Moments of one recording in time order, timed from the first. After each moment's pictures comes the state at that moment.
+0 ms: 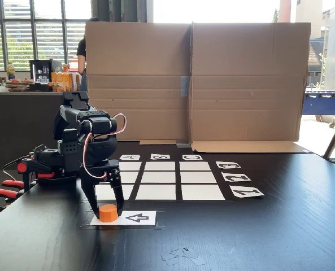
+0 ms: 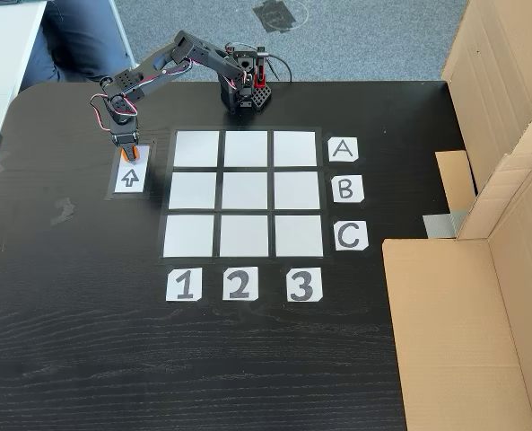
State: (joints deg) arm 55.7 44.9 51.7 87.5 17.3
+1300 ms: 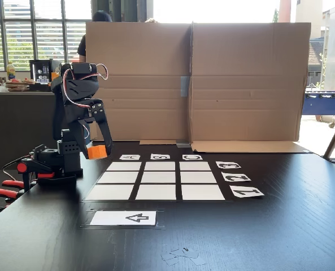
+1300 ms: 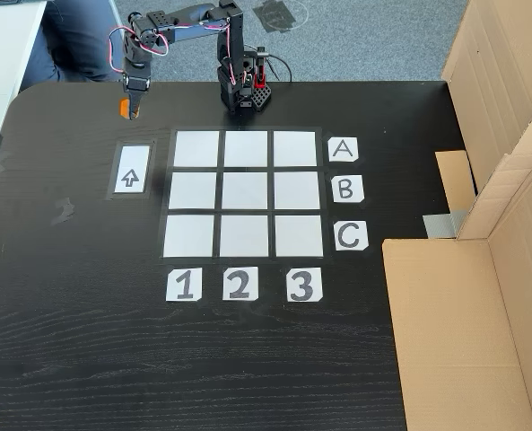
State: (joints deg) arm 56.0 95.5 82.4 88.4 16.9
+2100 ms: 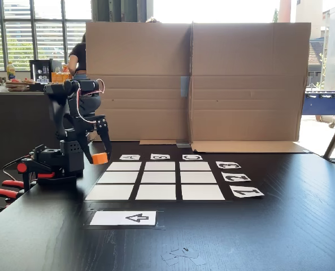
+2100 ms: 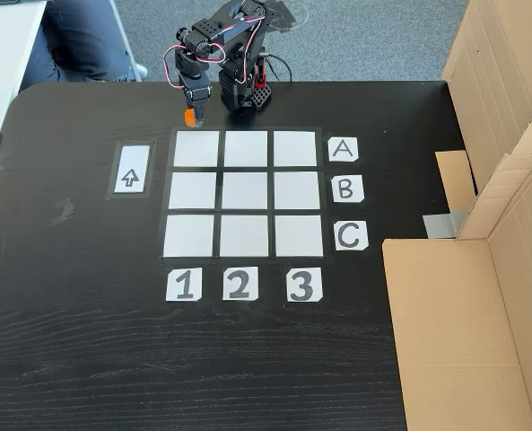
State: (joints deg) arm 41.5 129.5 128.6 87.6 16.4
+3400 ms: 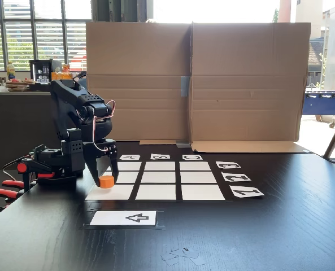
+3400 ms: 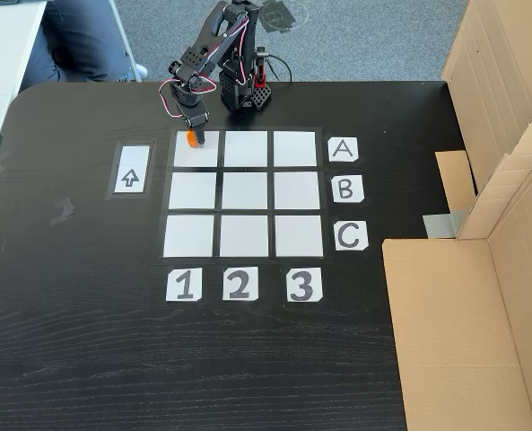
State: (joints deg) arm 39.5 105.6 131.0 68.9 16.4
